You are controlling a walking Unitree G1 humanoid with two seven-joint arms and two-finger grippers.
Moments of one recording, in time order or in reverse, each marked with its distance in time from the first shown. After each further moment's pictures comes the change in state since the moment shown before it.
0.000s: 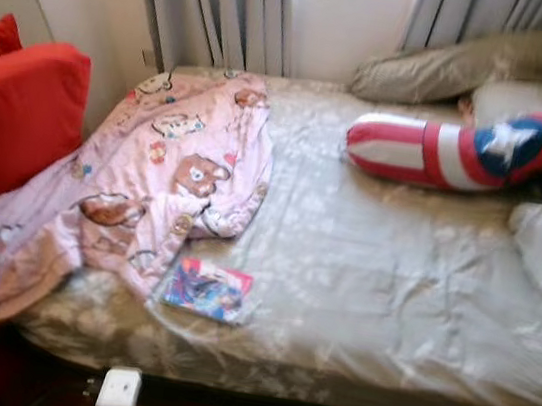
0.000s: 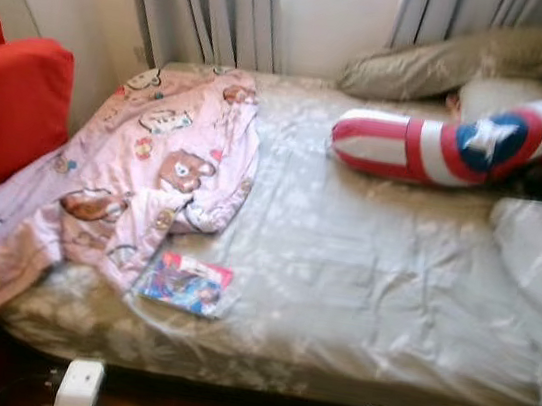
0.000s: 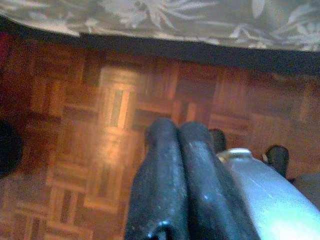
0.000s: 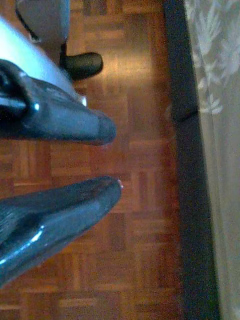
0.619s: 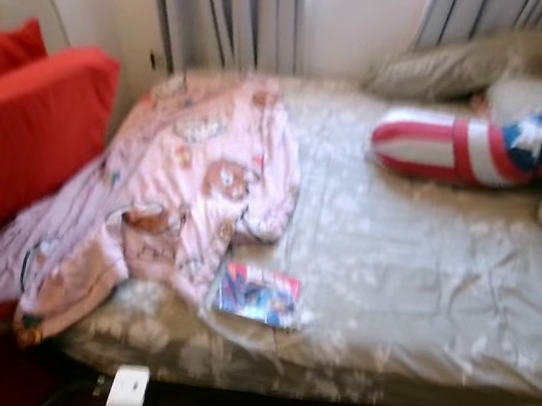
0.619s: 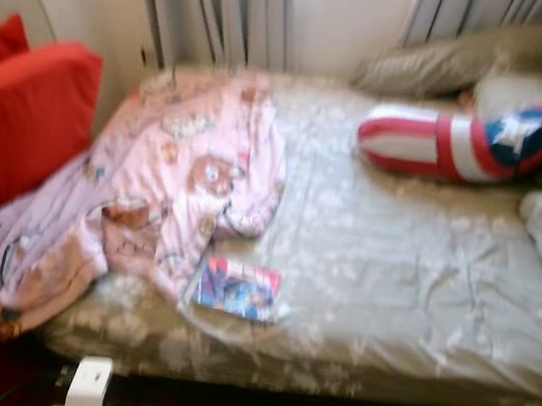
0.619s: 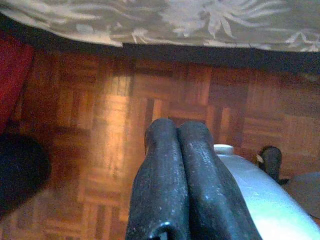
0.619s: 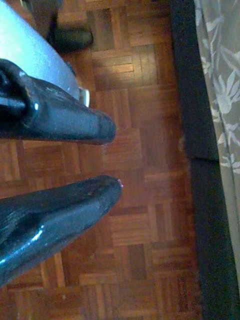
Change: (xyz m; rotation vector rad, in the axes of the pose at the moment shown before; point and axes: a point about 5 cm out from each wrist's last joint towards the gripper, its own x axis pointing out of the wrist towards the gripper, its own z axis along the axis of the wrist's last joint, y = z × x) left arm 0.001 -0.004 0.004 -0.015 -0.009 0.000; right arm 0.000 -0.004 0.003 -0.013 -0.004 -0.001
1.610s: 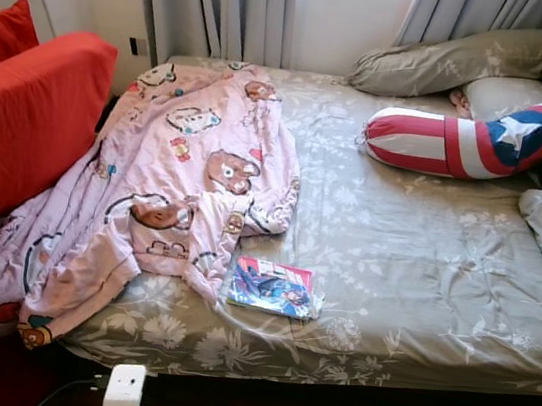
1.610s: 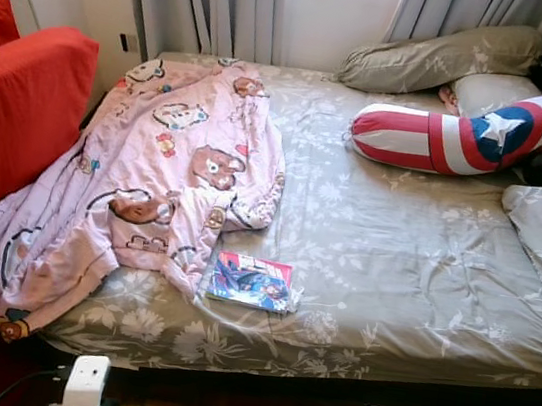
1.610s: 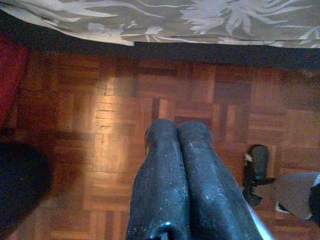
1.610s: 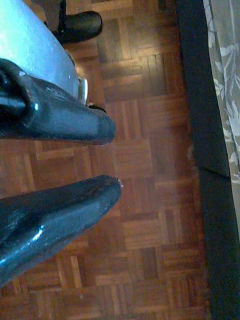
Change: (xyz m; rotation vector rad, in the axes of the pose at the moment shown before) left arm 0.001 0.000 0.004 -0.042 -0.016 -0.001; right arm 0.001 0.004 0.010 -0.030 -0.022 0.021
